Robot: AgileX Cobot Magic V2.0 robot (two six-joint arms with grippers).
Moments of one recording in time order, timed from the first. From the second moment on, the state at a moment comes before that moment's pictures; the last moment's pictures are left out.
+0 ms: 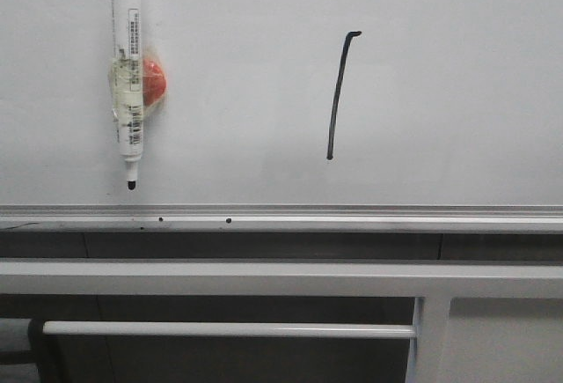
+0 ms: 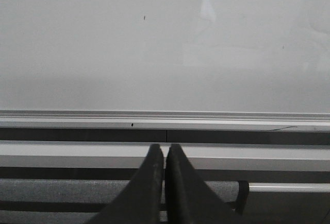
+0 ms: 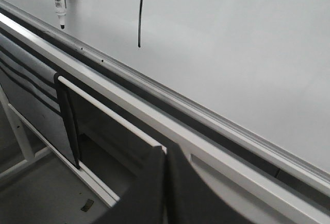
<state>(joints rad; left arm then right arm) -0.04 0.00 0.01 -0.09 0.33 0.03 0.66 -0.01 -0.10 -0.14 0.41 0.03</state>
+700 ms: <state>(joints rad) -0.04 0.00 0.01 -0.08 0.33 0.03 0.66 -0.01 -0.10 -0.14 0.41 0.03</state>
